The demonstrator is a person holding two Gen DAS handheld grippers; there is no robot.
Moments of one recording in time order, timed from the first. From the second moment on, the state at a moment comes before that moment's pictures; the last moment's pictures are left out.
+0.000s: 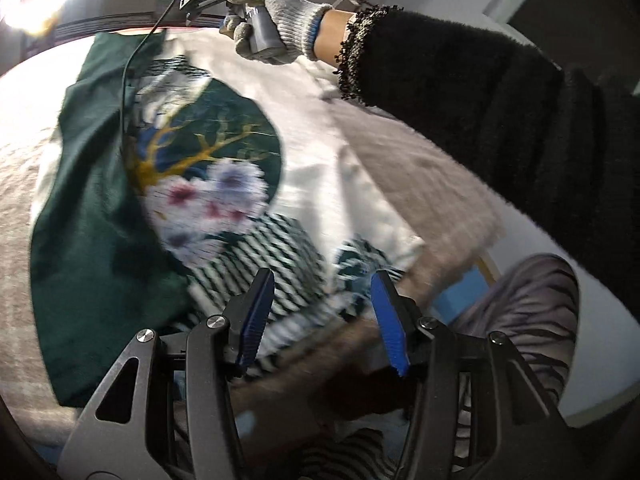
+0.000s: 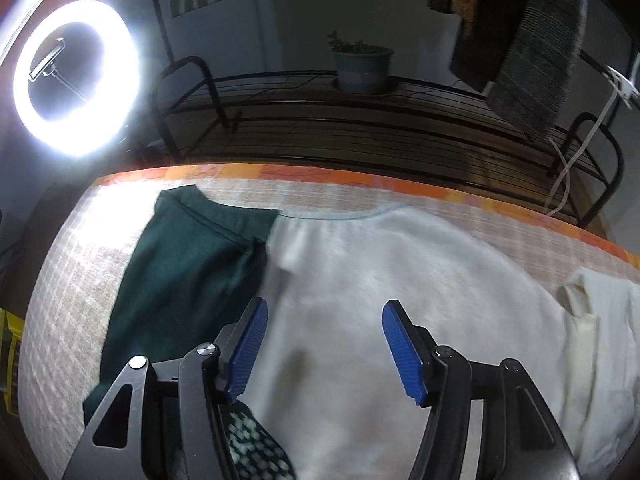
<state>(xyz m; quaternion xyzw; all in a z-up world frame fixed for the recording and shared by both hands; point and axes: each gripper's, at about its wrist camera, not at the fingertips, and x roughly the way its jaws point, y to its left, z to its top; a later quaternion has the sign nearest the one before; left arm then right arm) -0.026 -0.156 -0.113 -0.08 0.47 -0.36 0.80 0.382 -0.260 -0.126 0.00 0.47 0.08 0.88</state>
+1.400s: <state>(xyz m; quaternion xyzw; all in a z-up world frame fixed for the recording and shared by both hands) -0.028 -0.212 -0.108 0.05 0.42 -0.28 0.86 0.058 -0.583 -0.050 0.19 0.33 -0.02 0.92</state>
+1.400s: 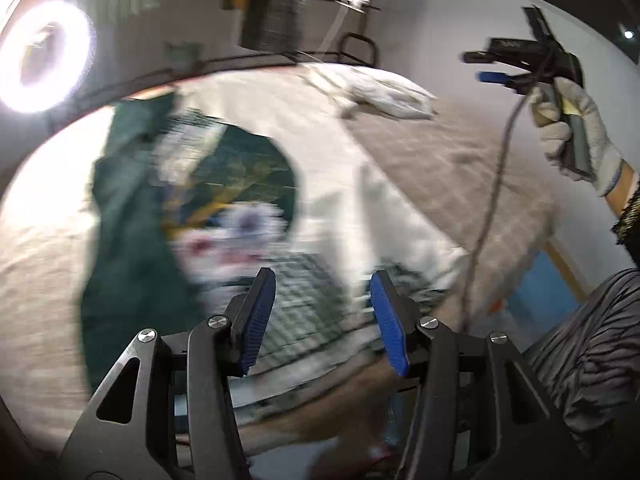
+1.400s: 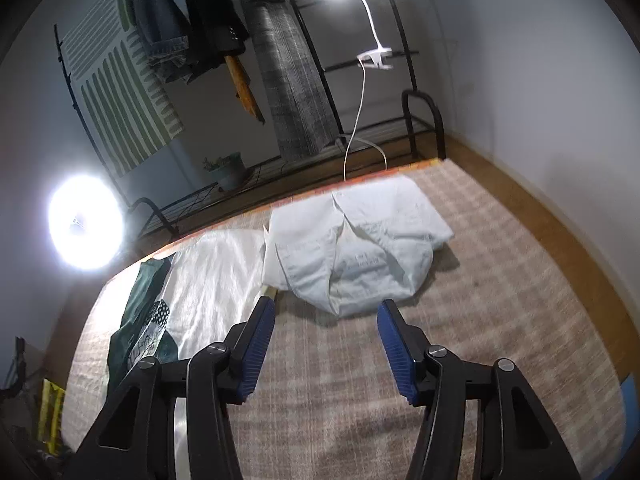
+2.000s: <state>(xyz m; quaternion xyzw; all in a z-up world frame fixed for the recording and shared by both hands) -0.020 -0.337 -0.153 0.11 0.44 -0.34 0.82 0.091 -0.577 -0.084 0.24 0.37 0.07 0.89</state>
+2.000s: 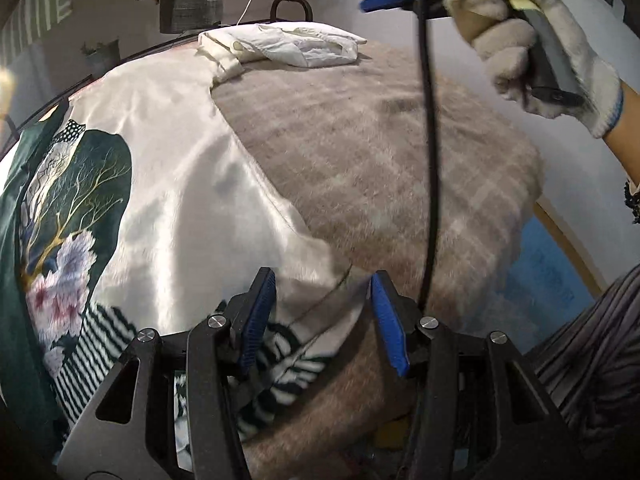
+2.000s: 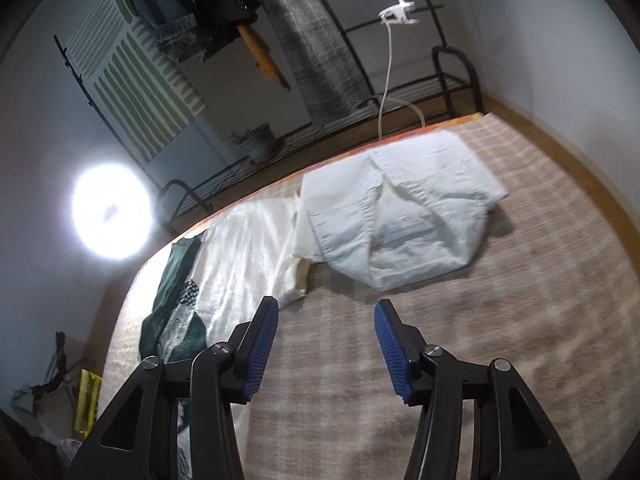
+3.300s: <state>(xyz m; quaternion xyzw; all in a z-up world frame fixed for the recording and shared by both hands) 0.011 -0.222 -0.121 -0.12 0.46 -0.29 0.83 0.276 -0.386 -0.088 0.14 0.44 0.07 0.89</state>
